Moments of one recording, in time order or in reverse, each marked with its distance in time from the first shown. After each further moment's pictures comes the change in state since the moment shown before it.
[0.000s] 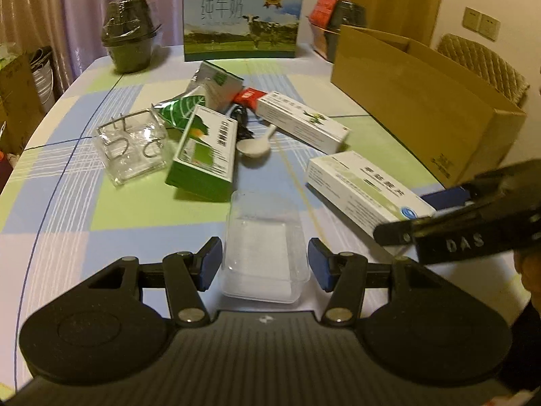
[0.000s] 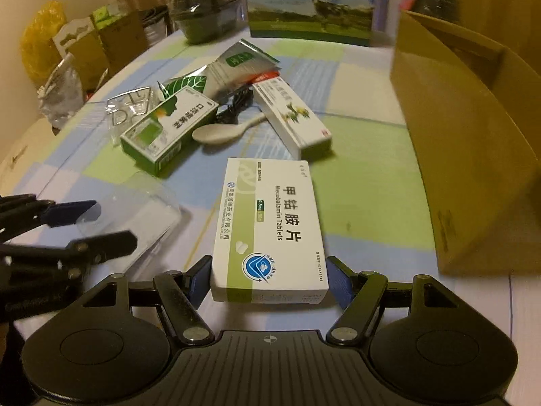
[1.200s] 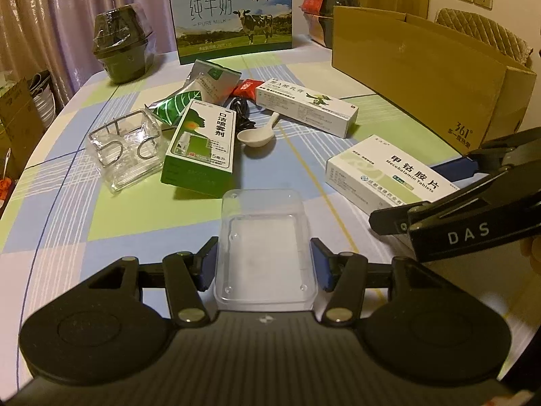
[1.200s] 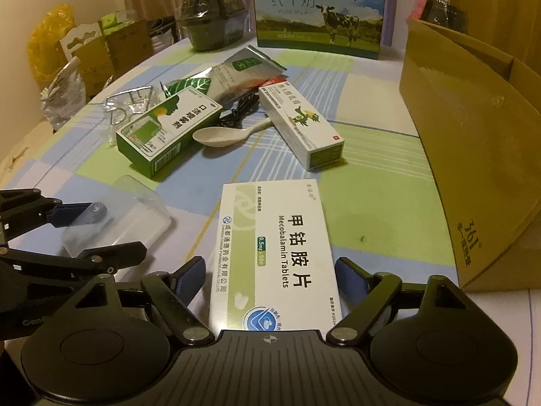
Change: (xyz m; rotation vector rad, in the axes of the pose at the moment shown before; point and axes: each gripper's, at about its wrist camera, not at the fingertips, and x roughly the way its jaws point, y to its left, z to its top) left arm 0.027 -0.003 -0.010 0.094 -0.008 0.062; right arm 0.030 0.005 -0.005 -0.050 -0.061 -0.011
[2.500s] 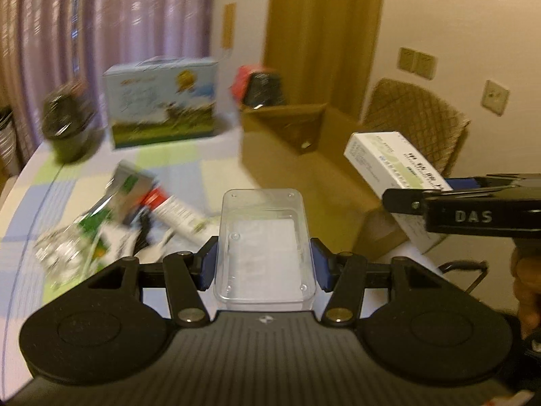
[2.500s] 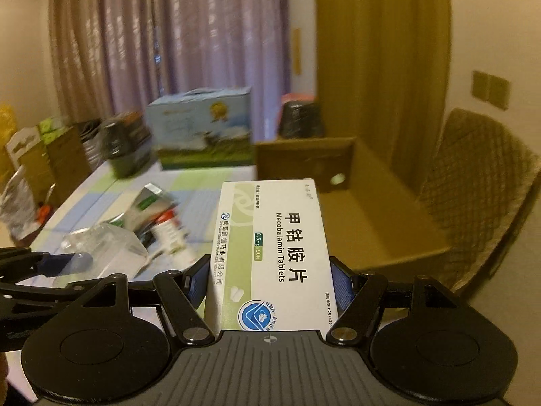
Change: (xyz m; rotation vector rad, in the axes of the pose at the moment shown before) left arm -0.092 -0.103 0.112 -0.023 -0.171 -0.192; right arm -0.186 -0.096 0.033 0.186 -0.295 -0.224
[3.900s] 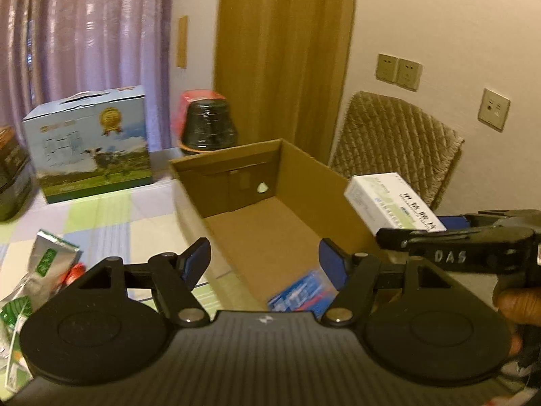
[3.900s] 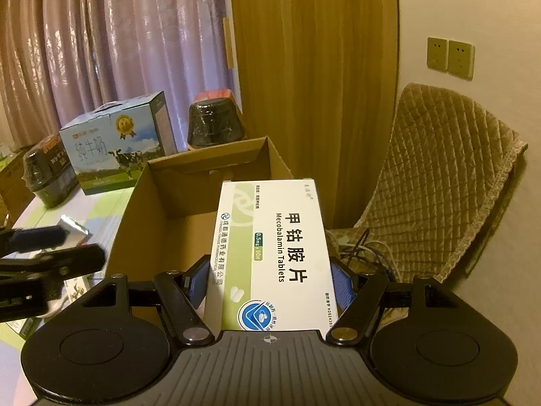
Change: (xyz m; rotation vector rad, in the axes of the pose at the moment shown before) left arm 0.119 -0.054 0.074 0.036 -0.043 -0.049; right arm 0.075 -0.121 0.034 0.107 0.032 -0.087
